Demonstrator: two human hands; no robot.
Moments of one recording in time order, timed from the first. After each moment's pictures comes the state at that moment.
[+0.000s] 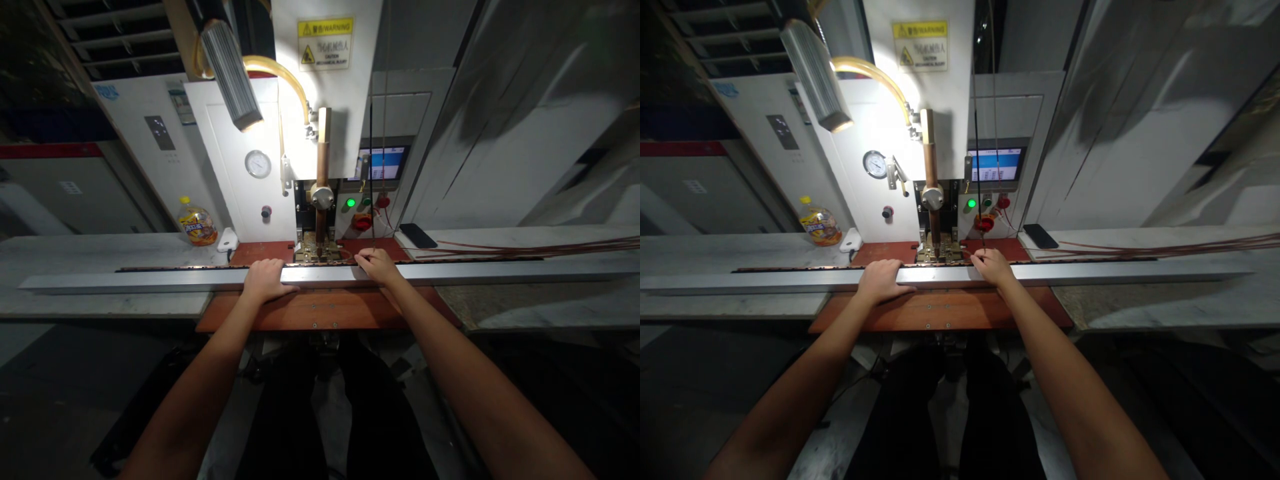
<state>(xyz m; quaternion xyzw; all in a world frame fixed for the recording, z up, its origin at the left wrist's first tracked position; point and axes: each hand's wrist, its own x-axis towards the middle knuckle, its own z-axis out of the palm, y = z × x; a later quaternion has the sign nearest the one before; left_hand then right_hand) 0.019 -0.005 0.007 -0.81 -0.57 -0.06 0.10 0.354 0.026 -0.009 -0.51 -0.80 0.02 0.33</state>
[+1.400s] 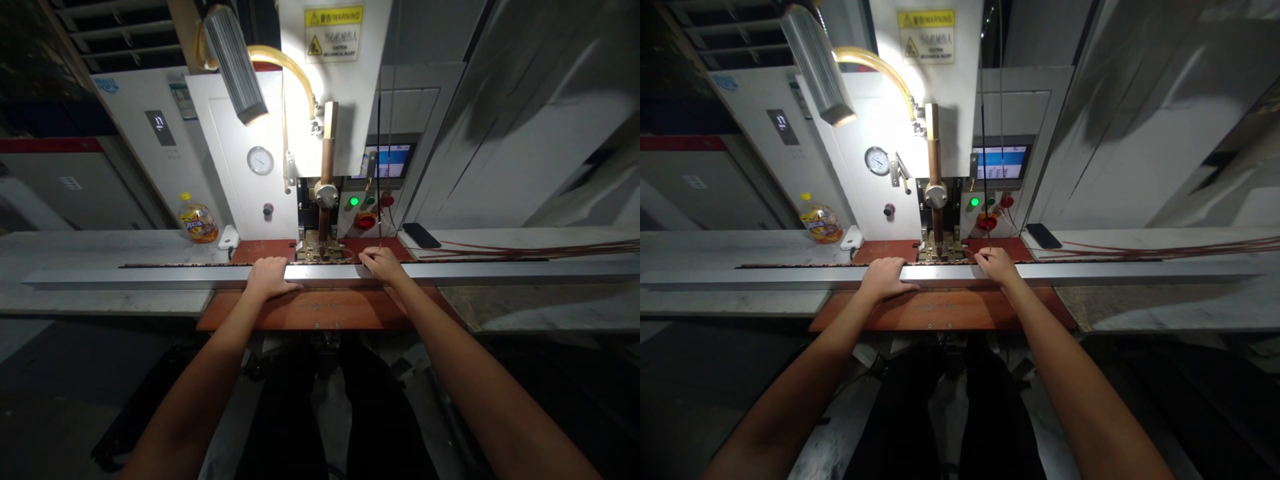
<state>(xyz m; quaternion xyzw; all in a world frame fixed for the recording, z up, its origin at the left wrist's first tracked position) 0.021 0.003 0.004 -0.82 -0.56 -0.06 0.09 0.355 0.028 -0.006 -0.51 -0.79 0.04 0.35</state>
